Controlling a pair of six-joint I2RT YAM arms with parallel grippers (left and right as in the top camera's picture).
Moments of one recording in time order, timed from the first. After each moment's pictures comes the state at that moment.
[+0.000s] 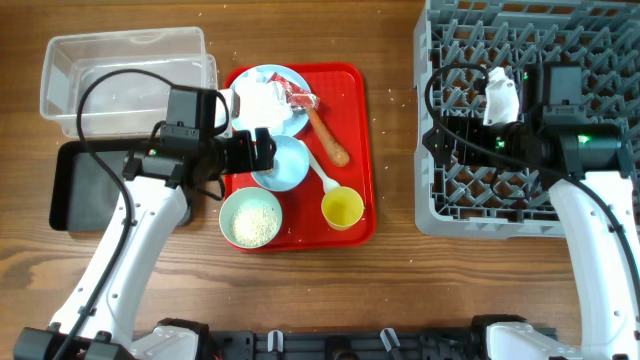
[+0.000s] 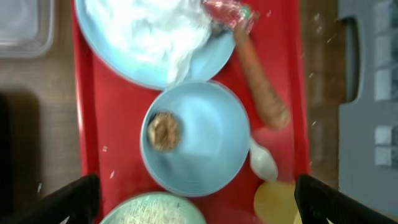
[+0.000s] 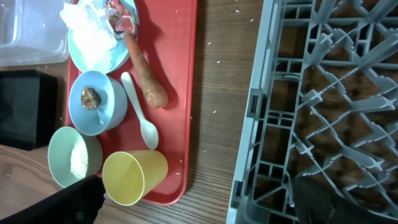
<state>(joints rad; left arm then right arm) -0.19 1.38 1.08 -0.71 0.22 -0.30 0.02 1.34 1.30 -1.05 -0.39 0.09</state>
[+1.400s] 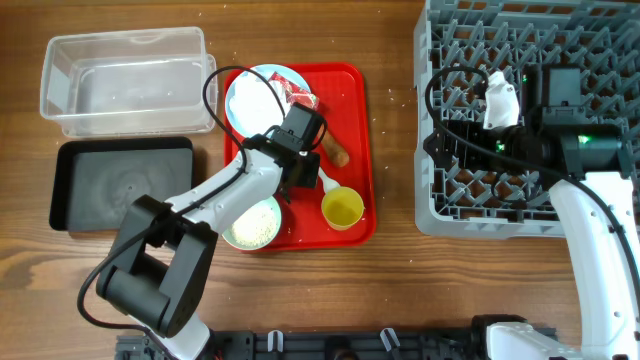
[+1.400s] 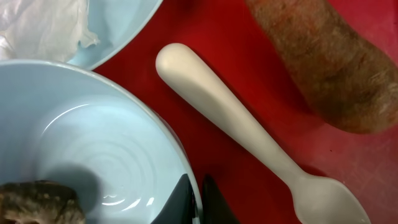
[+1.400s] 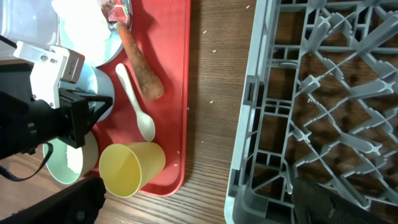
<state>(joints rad) -0.53 1.81 1.09 -0.51 -0.08 -0.31 0.02 1.34 1.31 -1.09 -0.37 0.09</state>
